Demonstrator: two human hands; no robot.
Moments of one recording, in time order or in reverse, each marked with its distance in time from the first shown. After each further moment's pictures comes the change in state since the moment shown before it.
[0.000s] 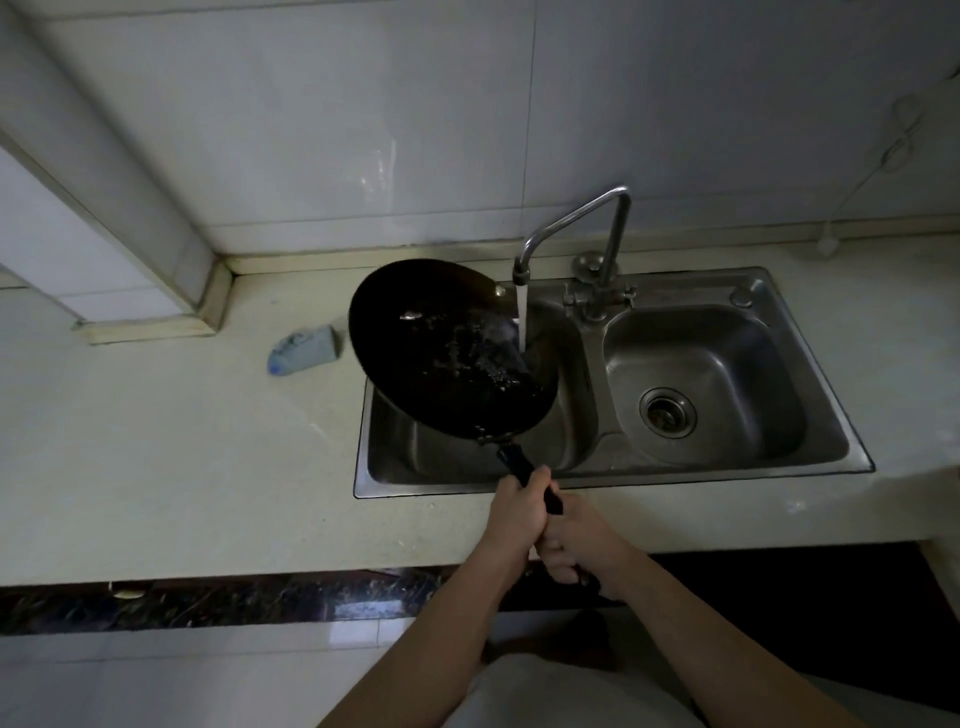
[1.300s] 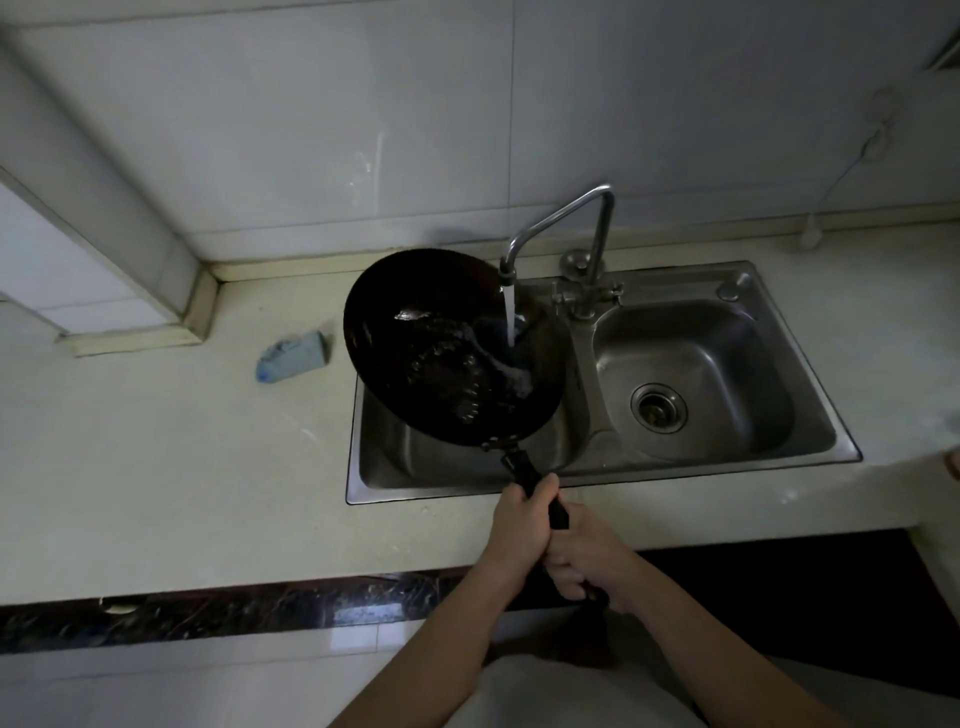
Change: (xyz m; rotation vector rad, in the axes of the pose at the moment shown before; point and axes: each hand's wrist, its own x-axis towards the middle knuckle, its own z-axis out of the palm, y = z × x) left_hand -0.007 -0.010 0.007 0.060 -0.001 -0.025; right_hand -0.020 0.005 -0.009 -0.013 -0.002 0.003
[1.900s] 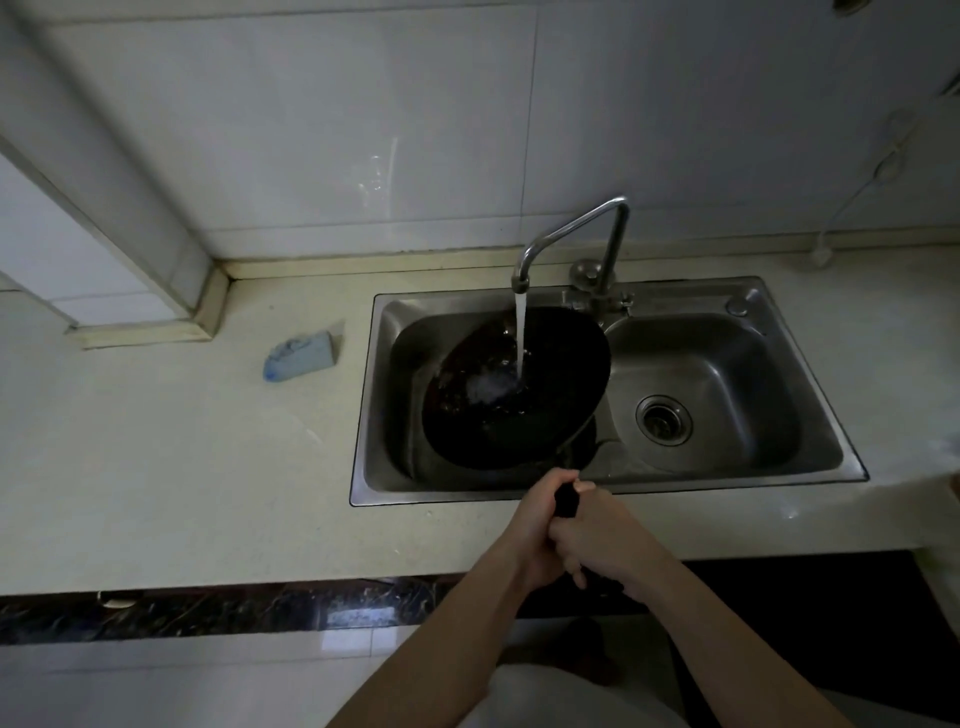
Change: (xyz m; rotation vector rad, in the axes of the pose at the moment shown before) left_hand -0.009 0.027 0.004 -0.486 -0.426 -0.336; right_hand -0.001 -0.031 0.002 -0.434 0.255 0.037
